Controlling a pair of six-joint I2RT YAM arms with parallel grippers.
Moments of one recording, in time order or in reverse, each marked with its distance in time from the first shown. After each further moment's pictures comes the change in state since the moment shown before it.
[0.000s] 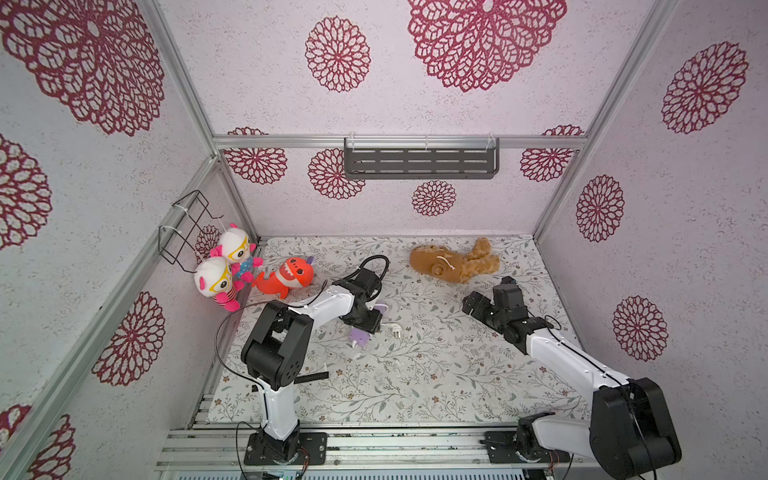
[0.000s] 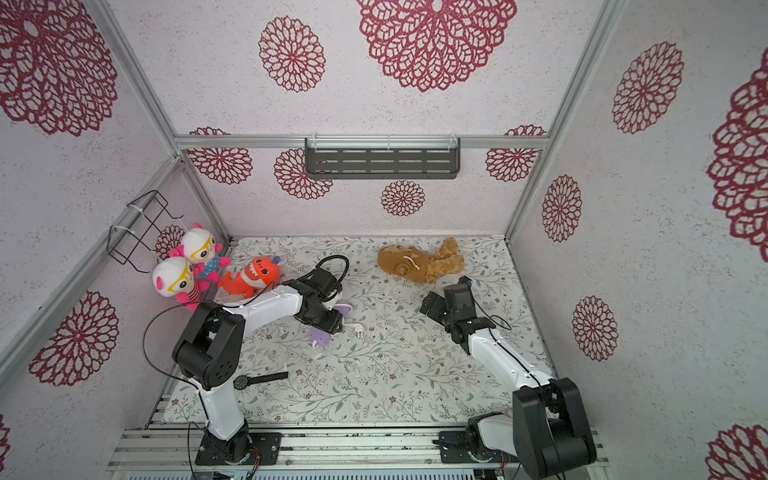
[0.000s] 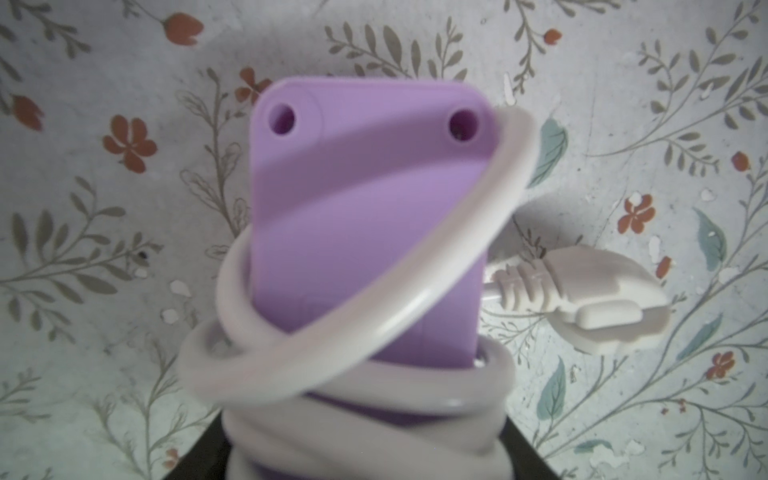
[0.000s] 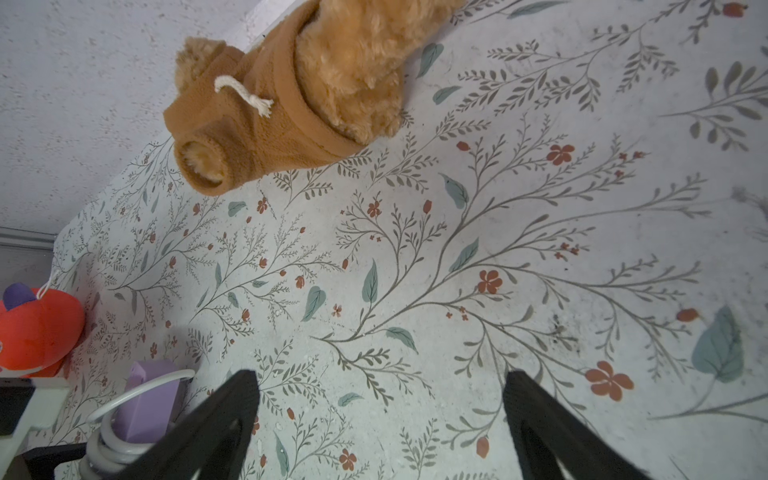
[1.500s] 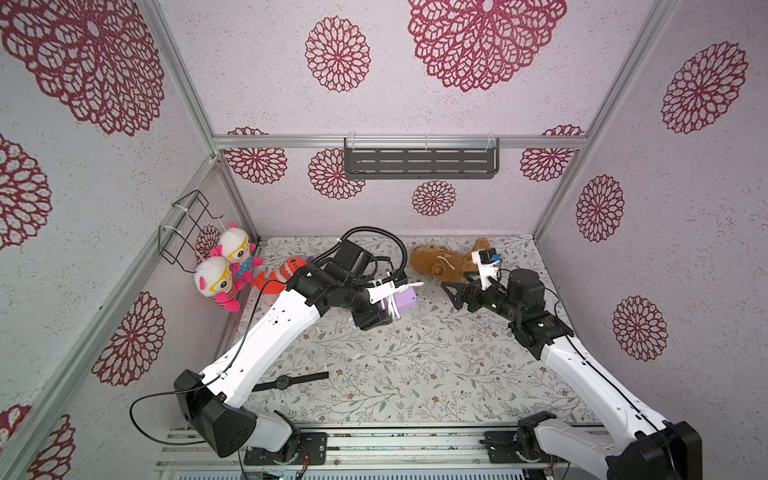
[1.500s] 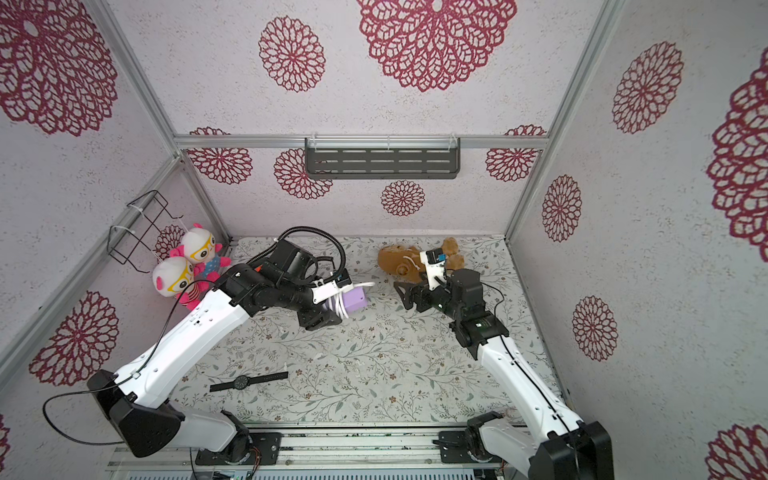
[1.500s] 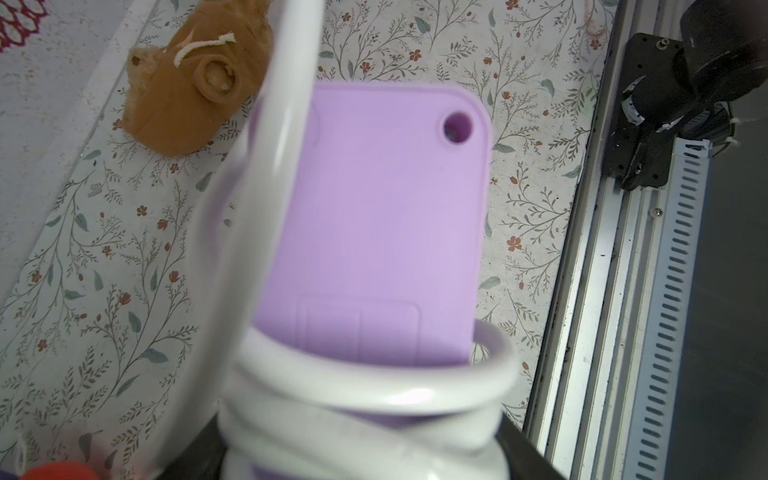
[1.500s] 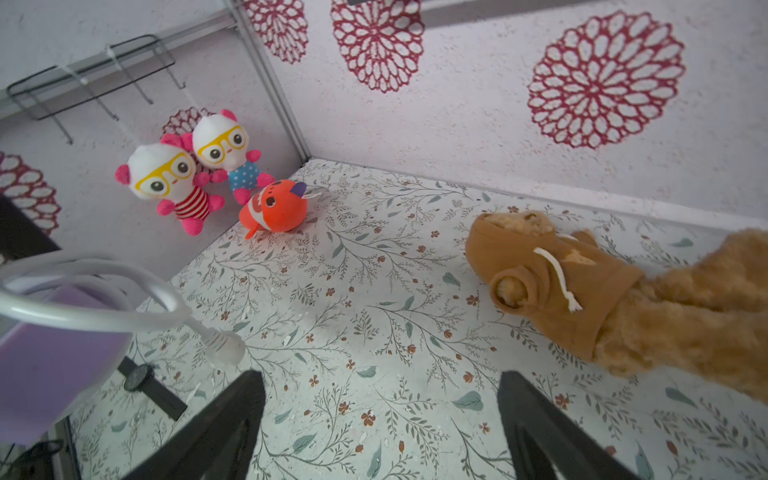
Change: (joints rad) left arm -0.125 -0.442 0.288 -0.394 0.247 0.642; right arm 0.098 -0.177 0.131 0.135 -0.429 -0.605
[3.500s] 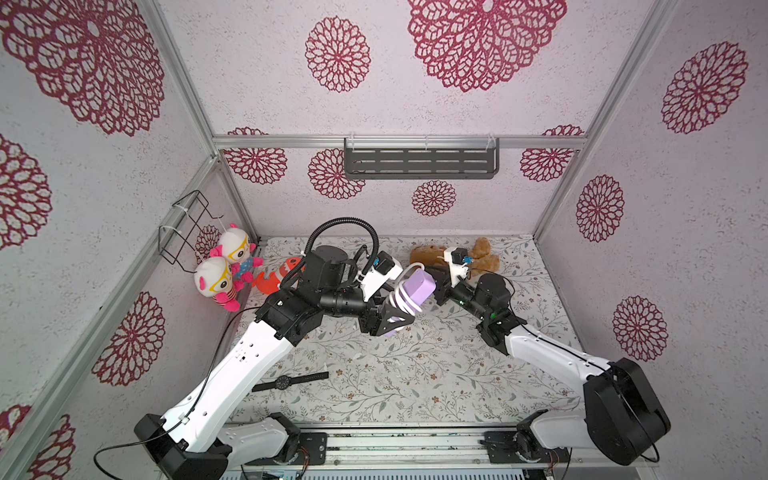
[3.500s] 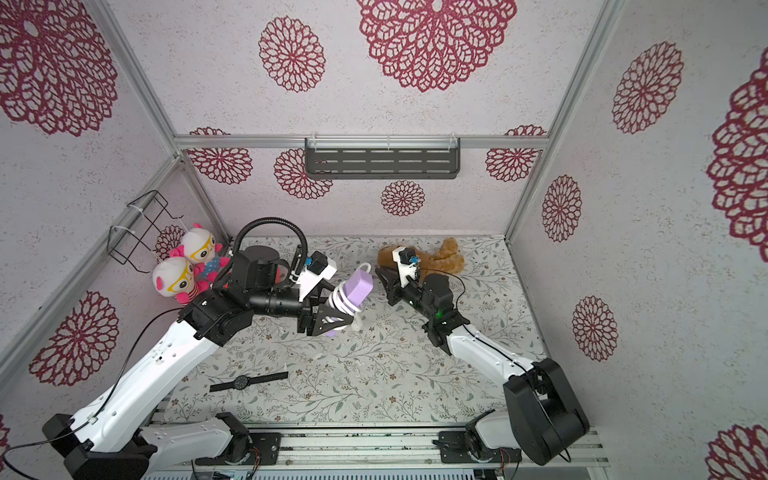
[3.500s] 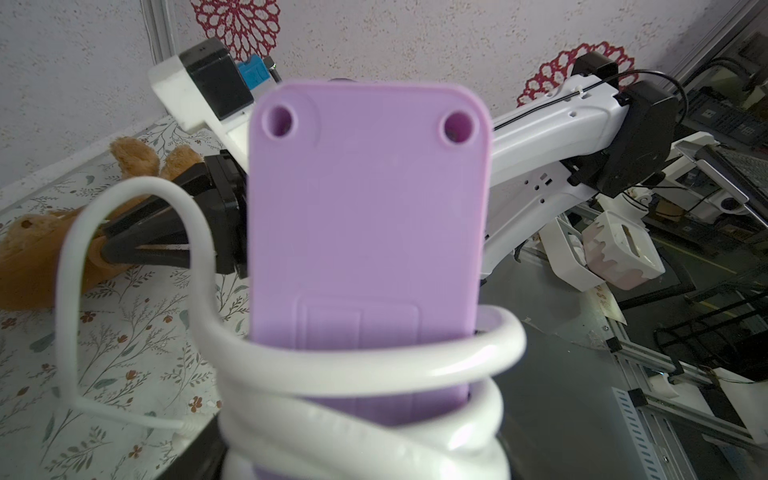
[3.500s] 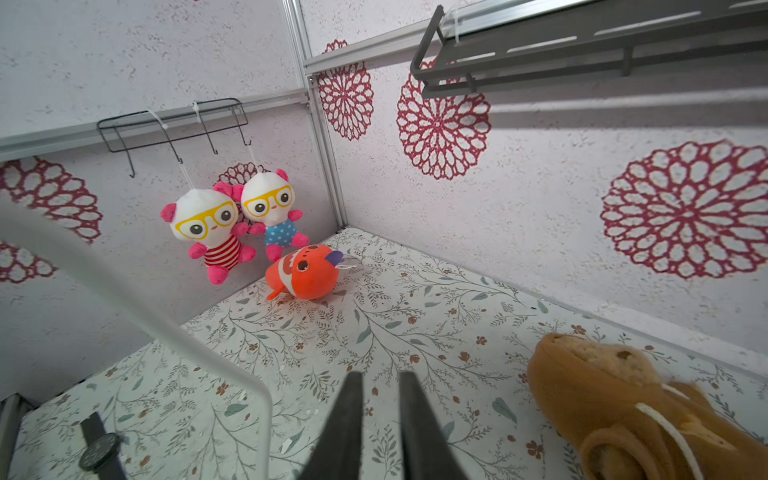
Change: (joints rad) left arm 0.022 -0.233 -0.178 0.436 0.482 -0.493; right arm 0.150 0.242 -0.073 0.608 0.071 0.047
